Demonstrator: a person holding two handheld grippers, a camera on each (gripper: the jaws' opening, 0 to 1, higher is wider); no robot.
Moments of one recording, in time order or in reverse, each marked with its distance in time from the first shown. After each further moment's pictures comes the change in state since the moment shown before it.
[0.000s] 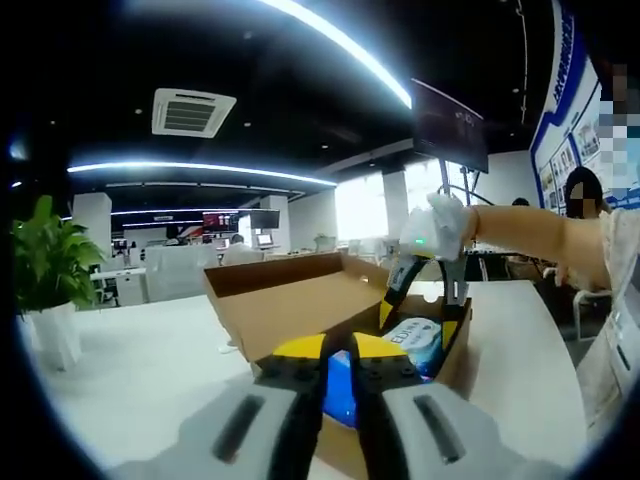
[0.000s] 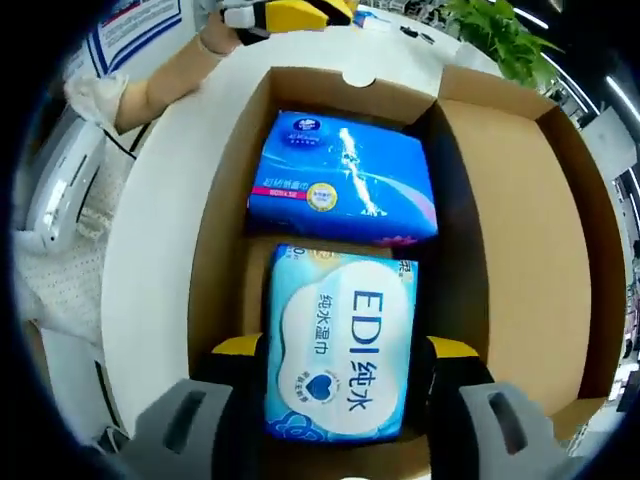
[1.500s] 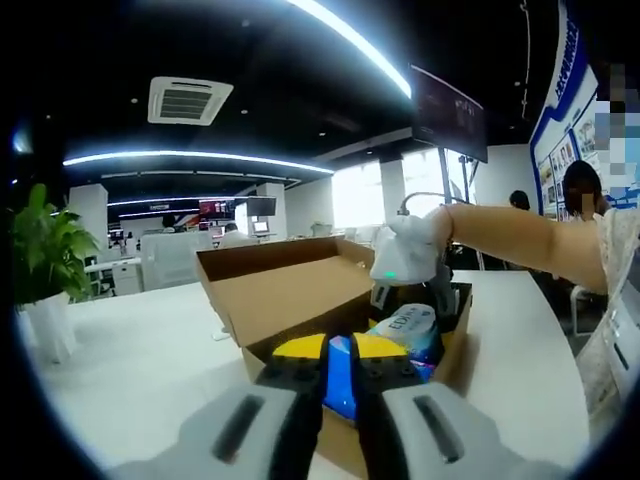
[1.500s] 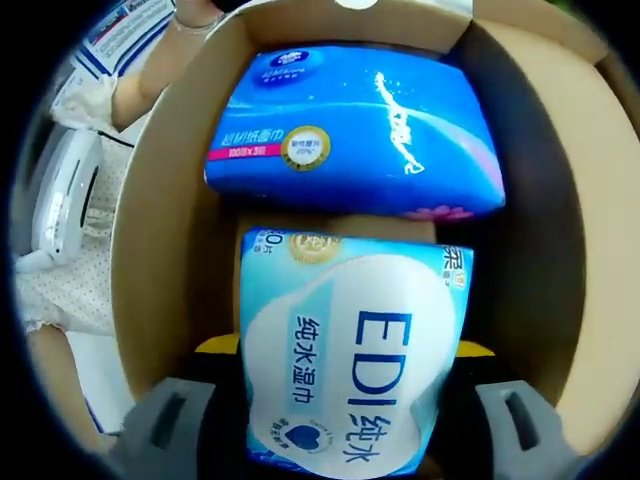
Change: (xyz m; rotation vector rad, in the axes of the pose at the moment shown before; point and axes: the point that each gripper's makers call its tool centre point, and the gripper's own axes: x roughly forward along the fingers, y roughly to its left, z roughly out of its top) left arm 0.007 0.000 -0.017 -0.014 0.057 -0.018; right arm 0.042 0.015 -0.013 0.030 0.141 0.205
